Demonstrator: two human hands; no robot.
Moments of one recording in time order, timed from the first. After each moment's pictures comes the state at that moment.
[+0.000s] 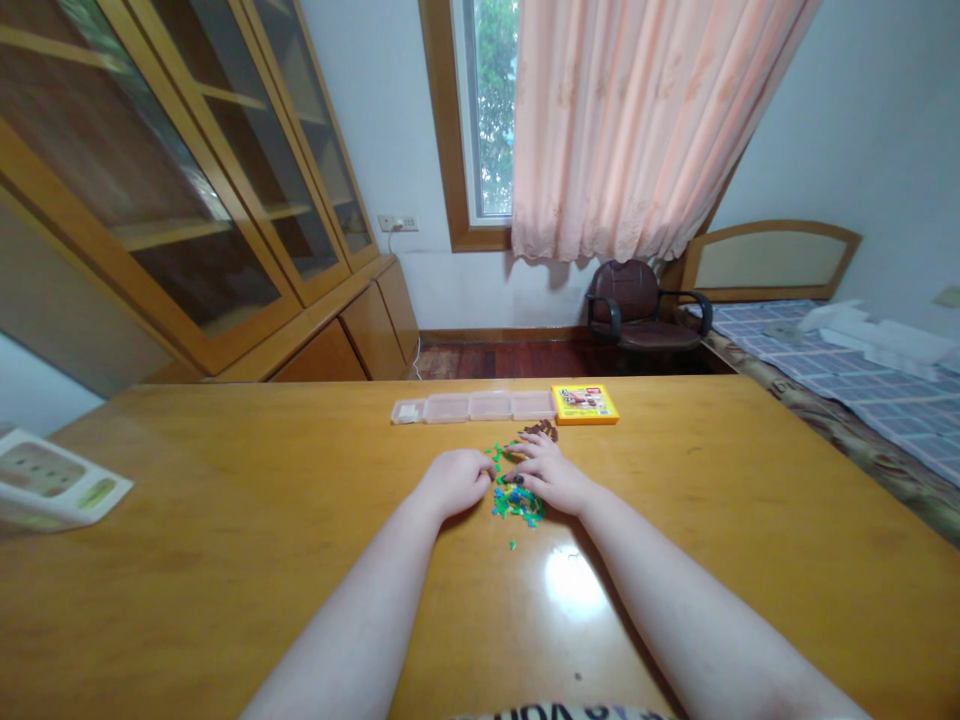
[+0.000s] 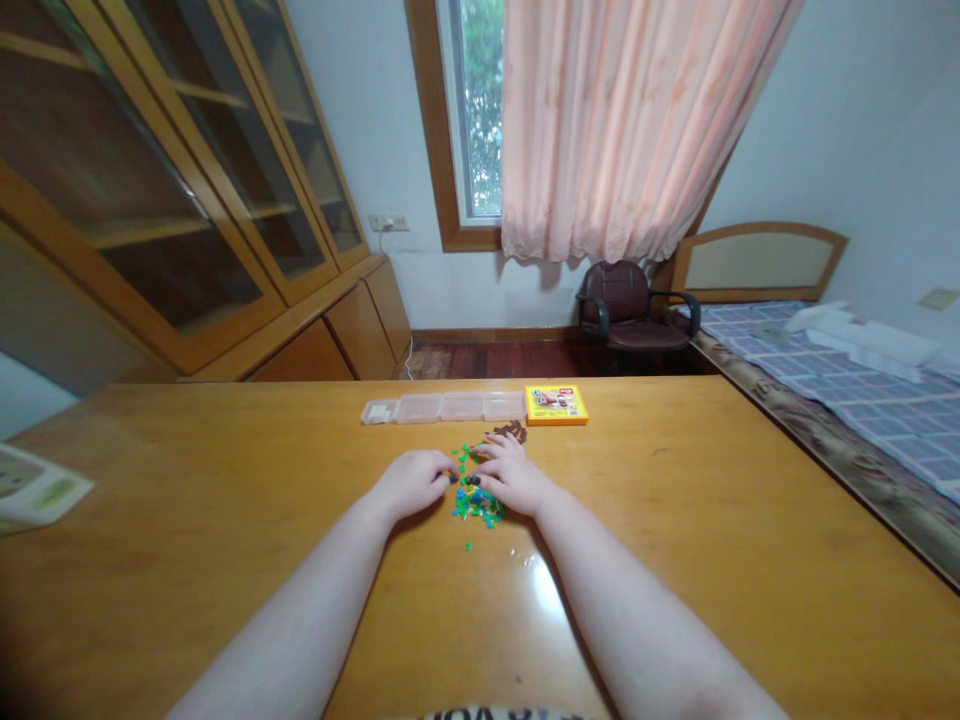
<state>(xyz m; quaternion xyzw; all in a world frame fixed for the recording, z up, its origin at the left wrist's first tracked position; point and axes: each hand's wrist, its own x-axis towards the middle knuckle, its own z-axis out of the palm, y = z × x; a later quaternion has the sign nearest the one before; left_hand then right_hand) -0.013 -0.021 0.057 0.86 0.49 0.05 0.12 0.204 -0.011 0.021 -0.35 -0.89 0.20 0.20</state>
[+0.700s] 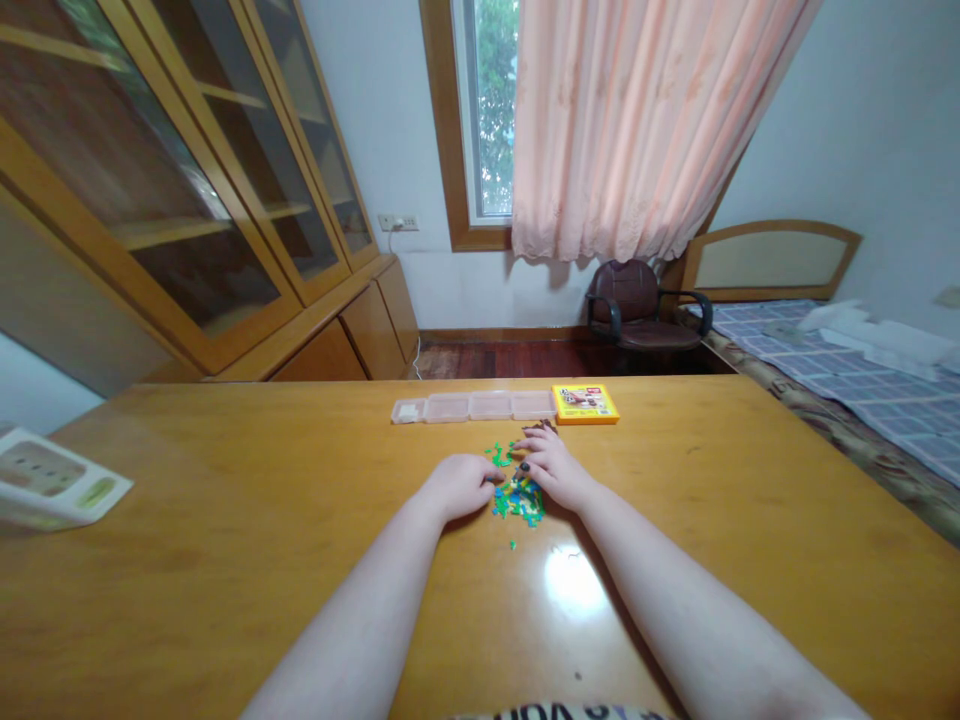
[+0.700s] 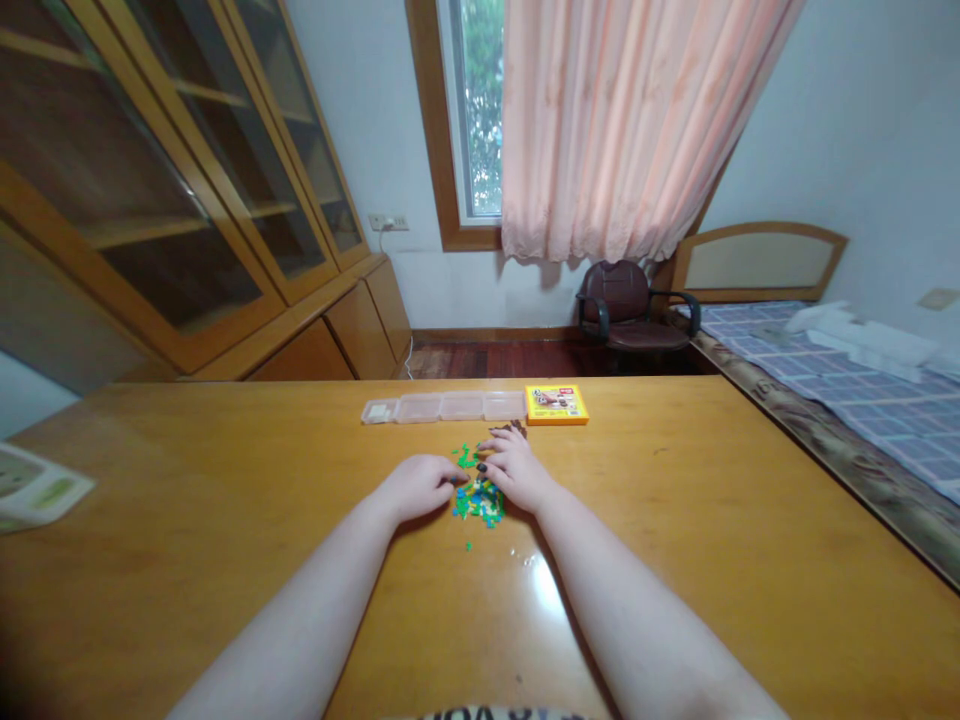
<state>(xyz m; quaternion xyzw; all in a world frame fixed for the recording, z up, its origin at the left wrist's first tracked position) -0.010 -0.023 0.054 0.87 0.47 0.02 0.15 0.207 -0.006 0.016 -0.36 -0.87 0.17 0.28</state>
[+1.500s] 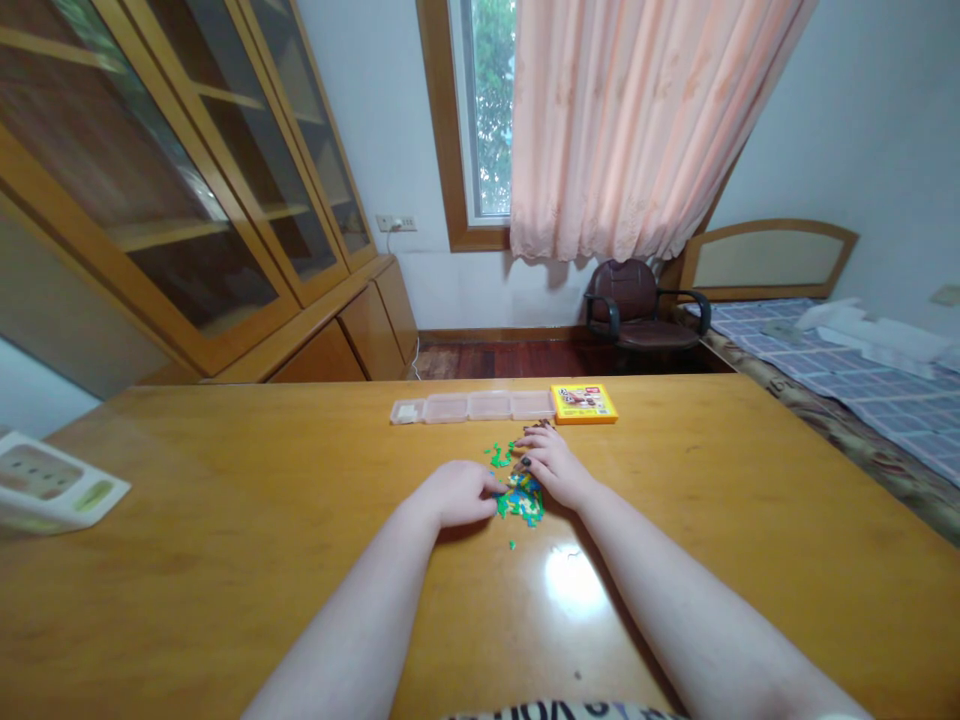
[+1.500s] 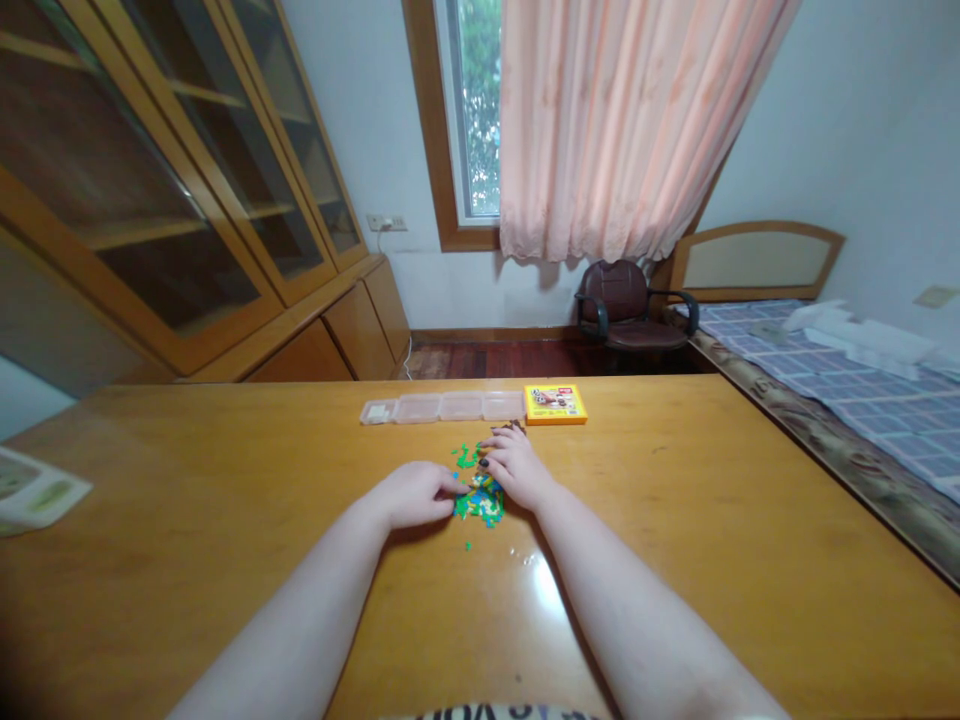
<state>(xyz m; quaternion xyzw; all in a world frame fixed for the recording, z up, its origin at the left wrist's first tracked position) -0.014 -0.031 0.067 0.91 0.40 -0.02 0.15 0.209 -0.003 0.011 -0.37 -0.86 0.15 0.31</state>
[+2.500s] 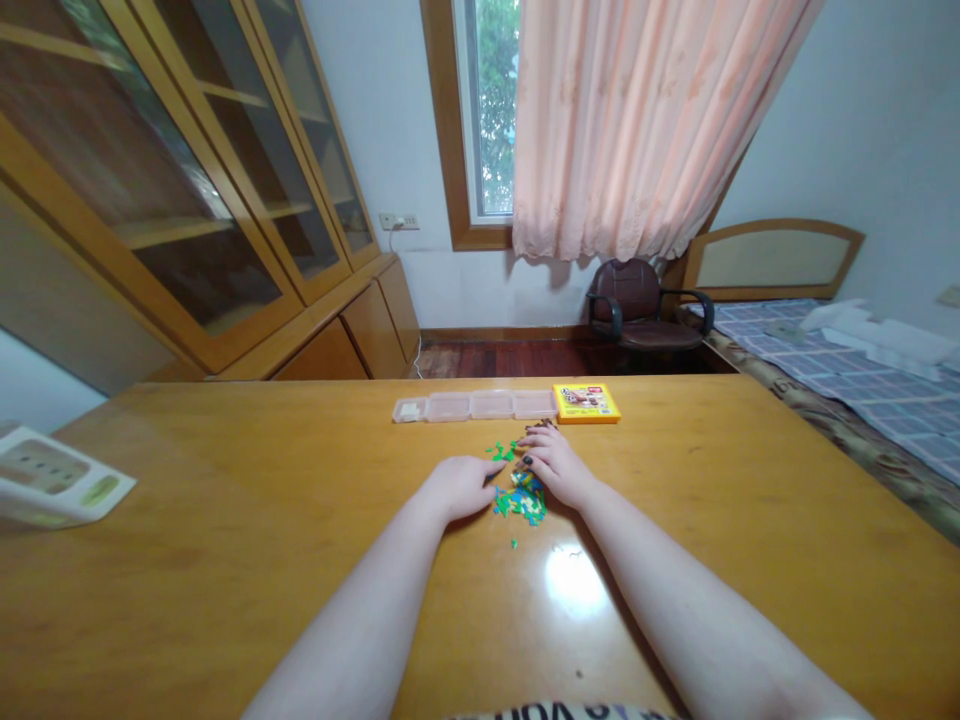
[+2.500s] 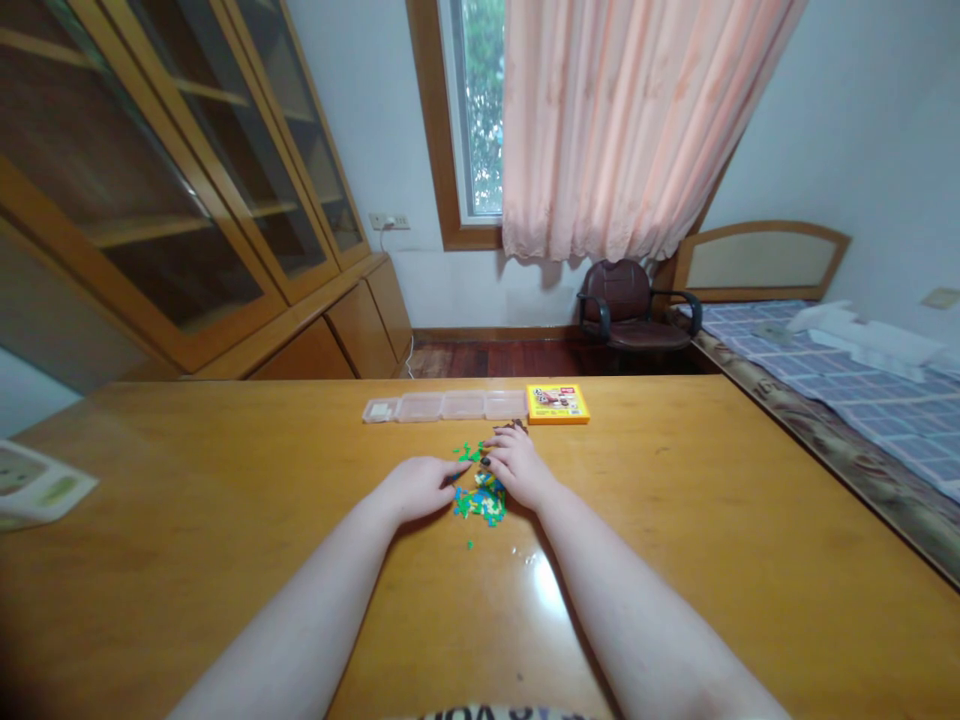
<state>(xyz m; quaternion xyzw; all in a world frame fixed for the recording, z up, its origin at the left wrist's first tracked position) -0.009 -0.026 0.055 0.86 0.50 -0.03 0.11 0.208 -0.001 0.010 -0.37 -0.86 0.15 0.32</state>
